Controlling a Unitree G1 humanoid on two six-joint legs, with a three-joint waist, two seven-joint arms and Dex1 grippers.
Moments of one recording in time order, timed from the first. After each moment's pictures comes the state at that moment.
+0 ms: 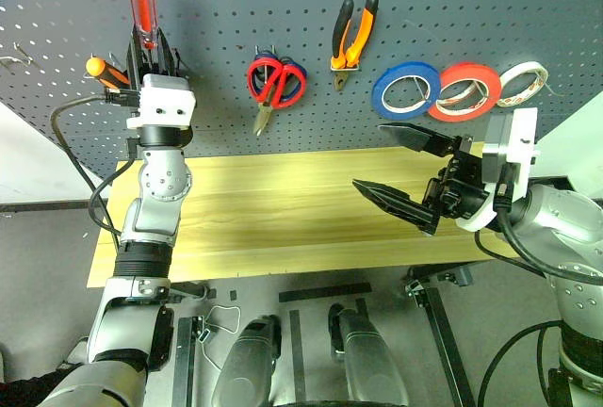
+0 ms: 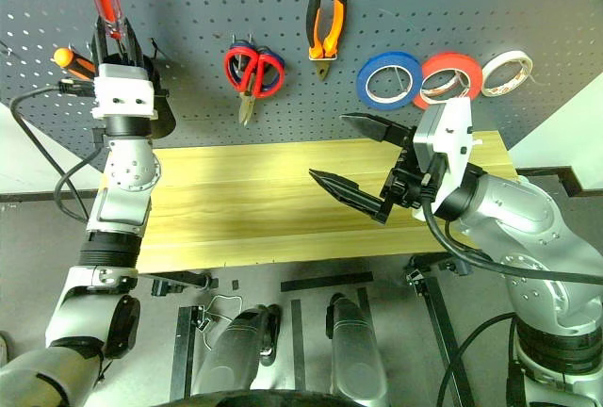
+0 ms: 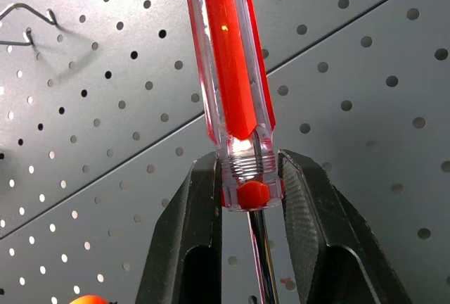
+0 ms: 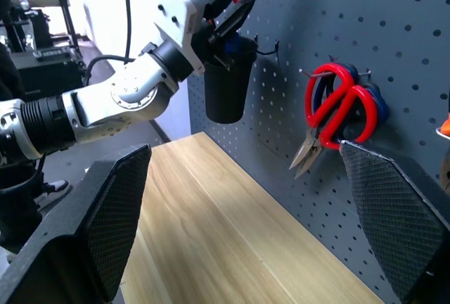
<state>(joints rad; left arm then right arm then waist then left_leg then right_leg) -0.65 0.38 0.09 0.31 0.36 -0.44 0.39 -0.30 -0.69 -0.24 -0.68 0.84 0.65 0.69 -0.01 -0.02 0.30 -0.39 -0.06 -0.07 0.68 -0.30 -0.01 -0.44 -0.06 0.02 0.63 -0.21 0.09</state>
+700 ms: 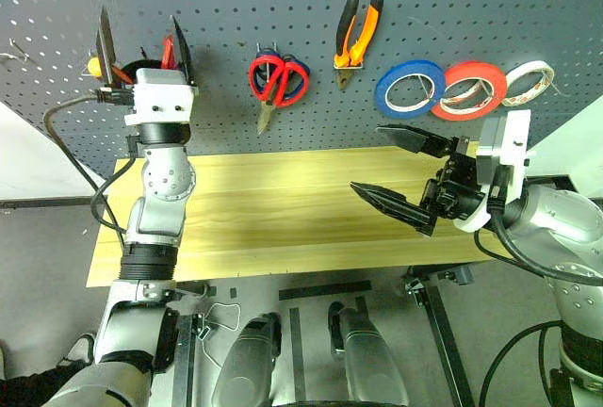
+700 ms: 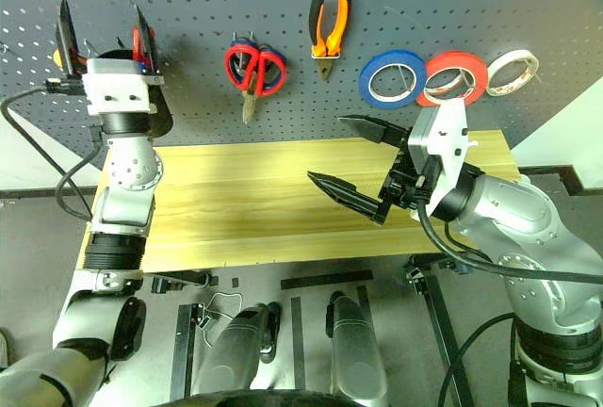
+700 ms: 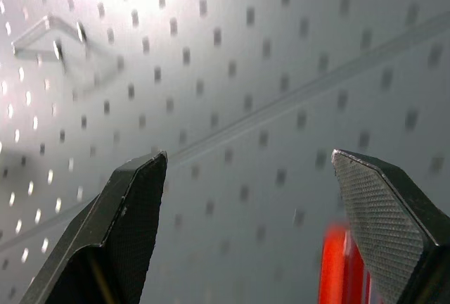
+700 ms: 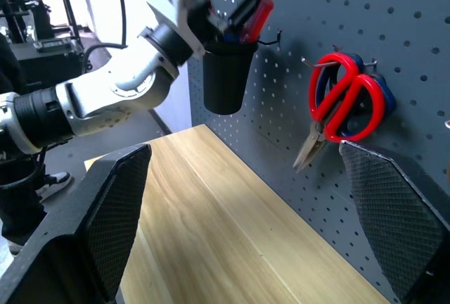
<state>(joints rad) -0.64 0.33 0.09 0.11 0.34 -0.40 0.37 -0.30 -0.70 -0.21 -0.68 0.83 0.63 0.69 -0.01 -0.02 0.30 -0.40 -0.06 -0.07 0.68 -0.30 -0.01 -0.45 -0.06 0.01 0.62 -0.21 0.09</state>
